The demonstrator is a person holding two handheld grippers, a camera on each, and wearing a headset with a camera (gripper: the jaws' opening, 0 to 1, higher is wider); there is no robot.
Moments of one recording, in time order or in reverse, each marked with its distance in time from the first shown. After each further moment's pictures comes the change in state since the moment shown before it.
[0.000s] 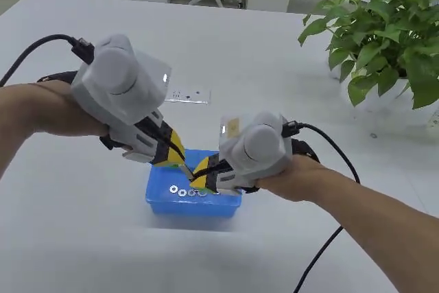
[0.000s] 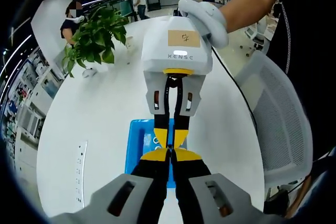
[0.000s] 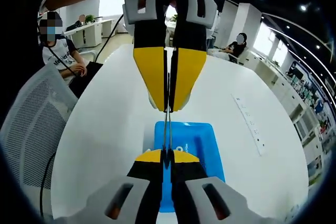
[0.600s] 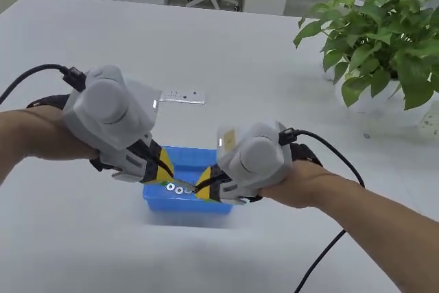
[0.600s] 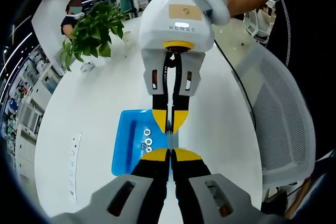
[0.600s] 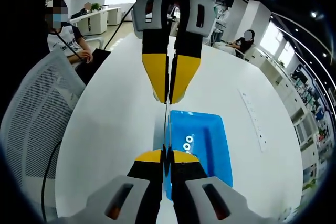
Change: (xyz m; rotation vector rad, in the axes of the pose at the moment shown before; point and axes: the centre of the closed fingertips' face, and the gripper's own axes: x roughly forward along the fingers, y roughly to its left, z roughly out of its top) left arm 0.012 -0.025 -0.021 -0.011 0.029 0.008; right arm -0.007 0.024 -0.013 -0.058 0.089 0.027
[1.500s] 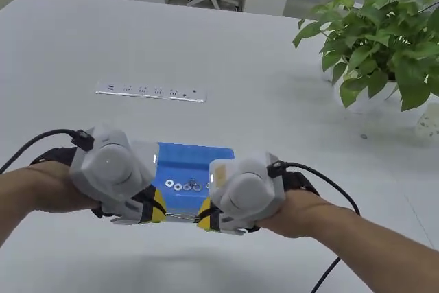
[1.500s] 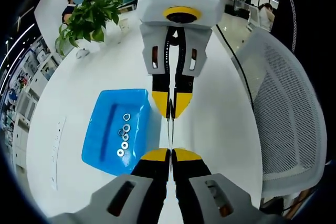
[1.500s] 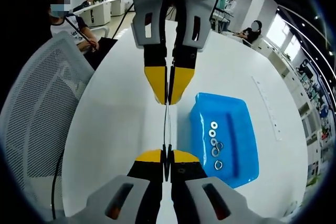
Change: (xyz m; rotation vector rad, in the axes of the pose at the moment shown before) left arm 0.042 -0.035 -0.039 -0.050 0.038 0.008; right arm 0.021 0.043 -0.025 0.012 0.091 0.043
